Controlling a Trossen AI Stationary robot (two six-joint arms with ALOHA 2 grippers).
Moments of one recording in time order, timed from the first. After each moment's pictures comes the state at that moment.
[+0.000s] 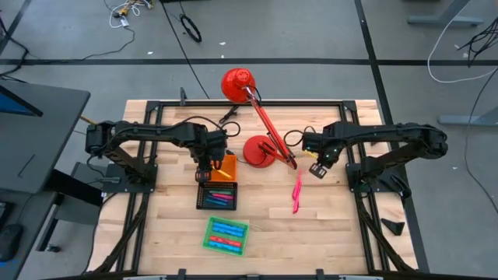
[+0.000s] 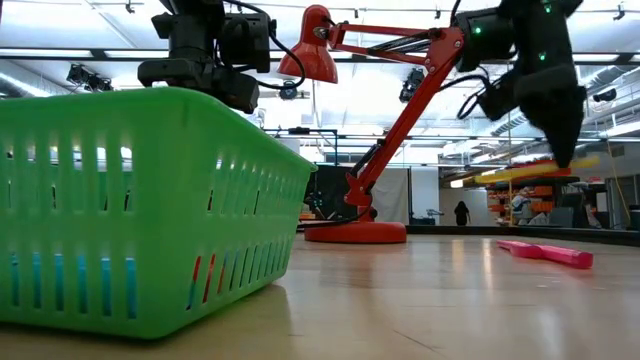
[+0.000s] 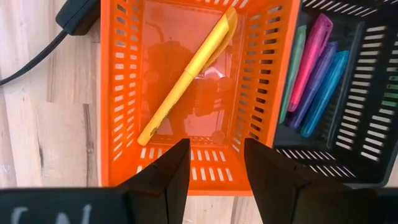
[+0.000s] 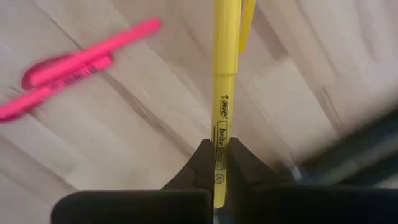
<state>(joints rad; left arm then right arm) 0.18 1.55 1.09 -0.94 0.14 0.09 -0.19 1.28 0.93 -1.30 -0.03 0.51</state>
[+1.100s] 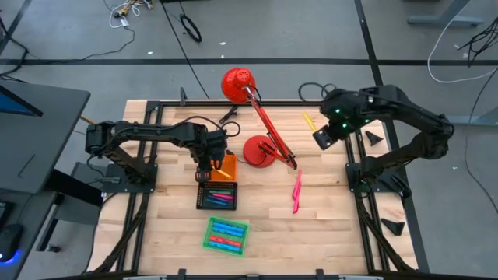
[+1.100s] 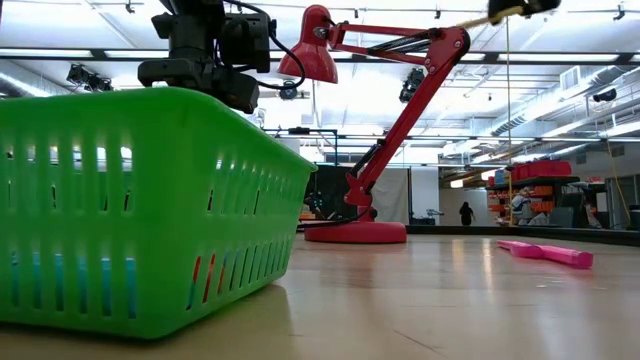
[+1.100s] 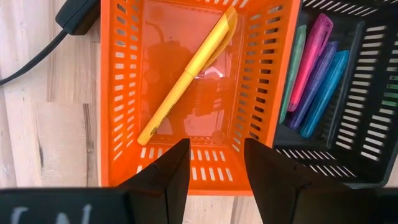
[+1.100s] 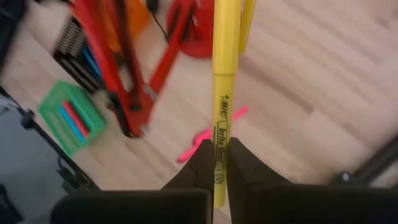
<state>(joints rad) 0.18 1.55 1.09 -0.94 0.14 0.09 -0.19 1.28 1.70 -1.56 -0.07 0.77</state>
